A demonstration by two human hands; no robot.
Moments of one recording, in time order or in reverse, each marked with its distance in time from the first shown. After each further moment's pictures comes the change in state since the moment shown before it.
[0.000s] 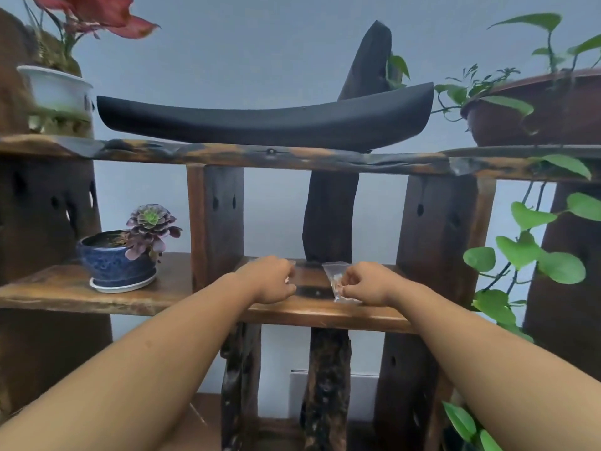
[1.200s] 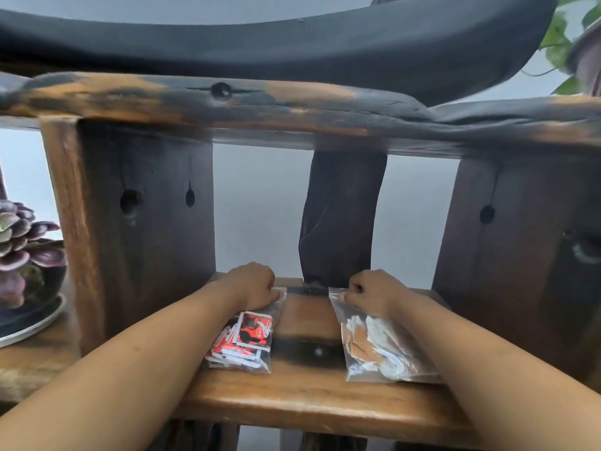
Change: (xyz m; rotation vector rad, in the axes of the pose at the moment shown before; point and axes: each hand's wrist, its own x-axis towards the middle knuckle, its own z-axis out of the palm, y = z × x) left_hand 0.193 -0.093 0.078 -0.030 -0.048 -0.184; right_hand 0.205 0.098 0.045 -0.129 0.018 -0.007
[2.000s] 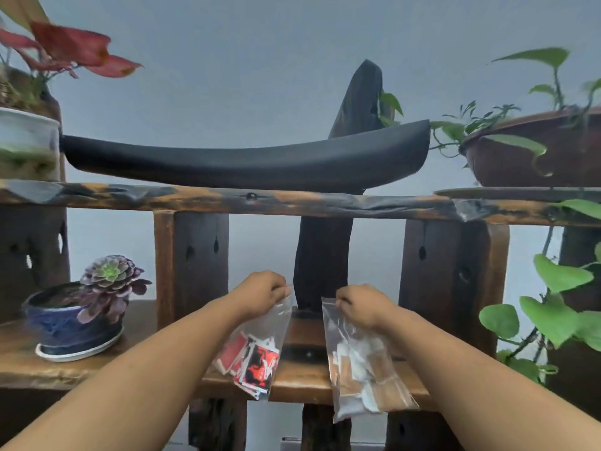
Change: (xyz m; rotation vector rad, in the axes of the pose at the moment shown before) left_hand -0.124 0.051 -0.095 -0.299 0.192 0.172; right_hand -0.121 -0.065 -0.081 0.026 0.101 -0.021
